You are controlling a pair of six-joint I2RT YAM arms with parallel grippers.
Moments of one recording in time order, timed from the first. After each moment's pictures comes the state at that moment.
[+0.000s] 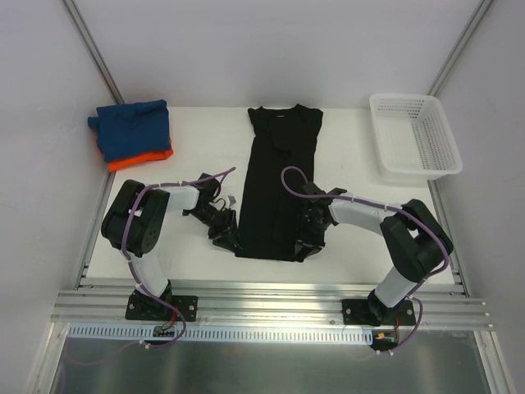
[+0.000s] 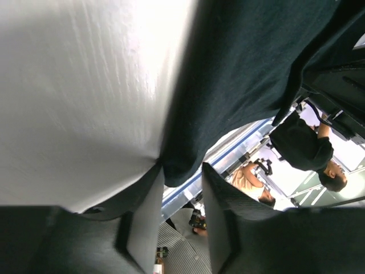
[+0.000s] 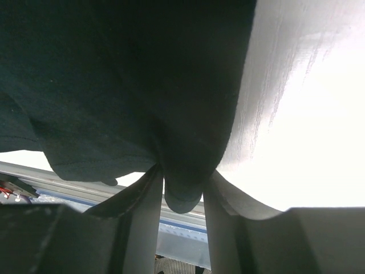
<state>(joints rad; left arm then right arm) -0.35 1.79 0.86 -0.57 0.78 -0.46 0.67 1.66 0.91 -0.69 -0.26 0.81</state>
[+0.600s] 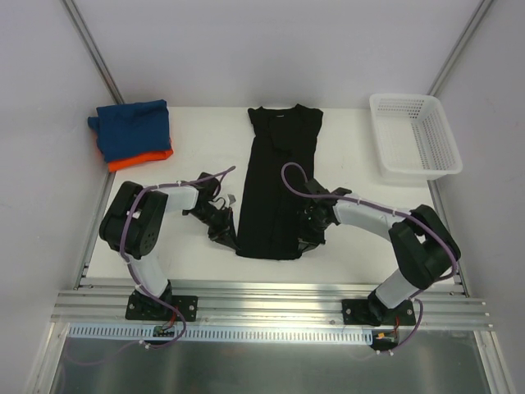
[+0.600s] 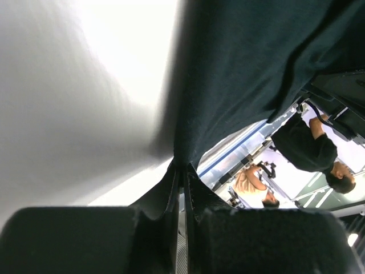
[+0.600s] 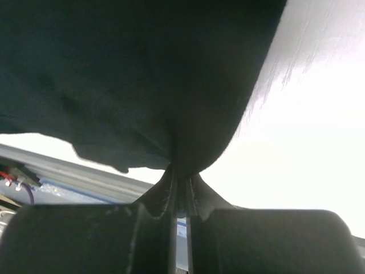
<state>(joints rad) -0.35 1.78 0.86 -0.57 0.78 -0.46 0.67 1.61 0.91 -0.67 -0.27 0.77</state>
